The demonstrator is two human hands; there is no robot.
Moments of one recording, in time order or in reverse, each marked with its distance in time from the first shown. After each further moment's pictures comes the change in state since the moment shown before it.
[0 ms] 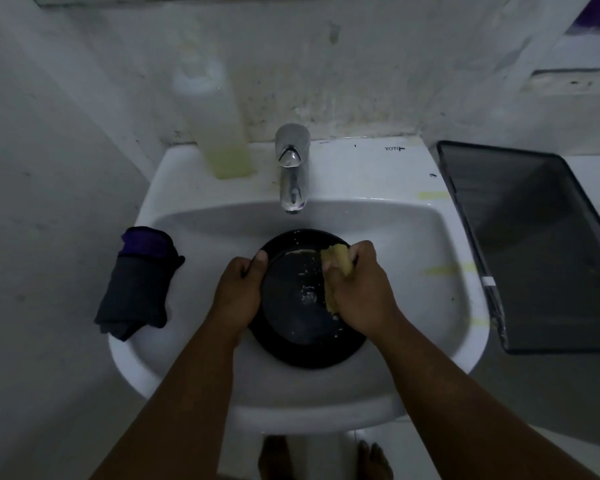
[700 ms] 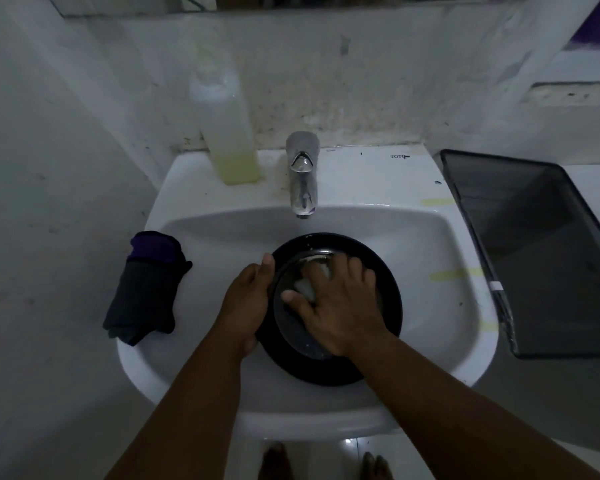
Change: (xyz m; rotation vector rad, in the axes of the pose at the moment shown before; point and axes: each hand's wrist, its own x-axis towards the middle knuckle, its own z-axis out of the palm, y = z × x) left_hand -0.013 0.008 -0.006 -0.218 -0.122 -0.094; right_hand -0.010 -0.002 0.036 -0.784 0.031 -0.386
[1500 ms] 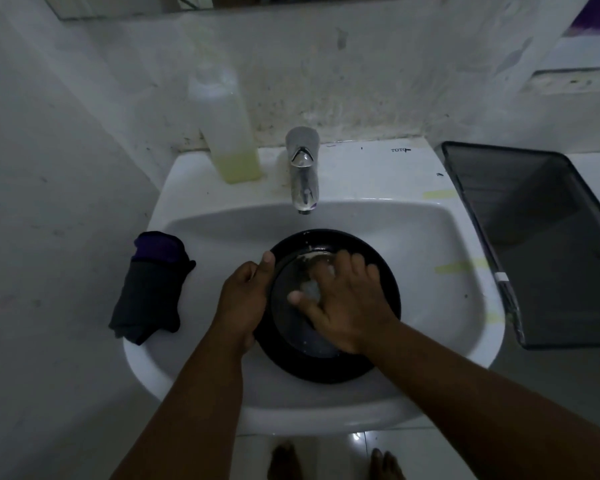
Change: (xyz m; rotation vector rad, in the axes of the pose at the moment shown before) left_hand 0.000 0.000 -0.007 0.048 0.052 0.086; right_hand -0.003 0.005 -0.004 -0.032 -0.036 -0.067
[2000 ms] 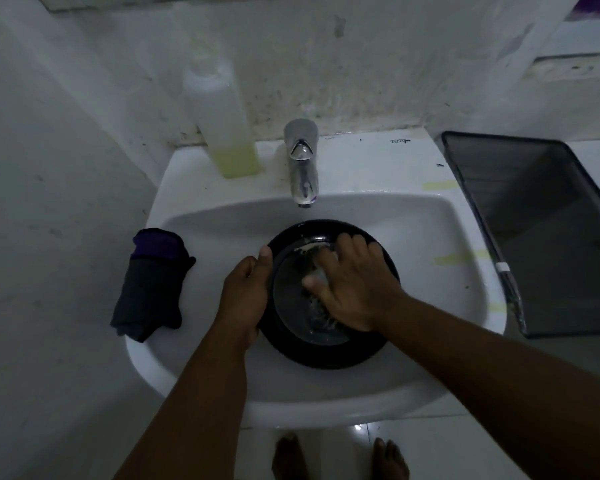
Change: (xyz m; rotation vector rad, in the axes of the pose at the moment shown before) left_hand 0.001 -0.002 -0.002 -0.064 0.006 -0.034; right_hand 0.014 0.018 -0.006 -0.101 -0.023 -0.114
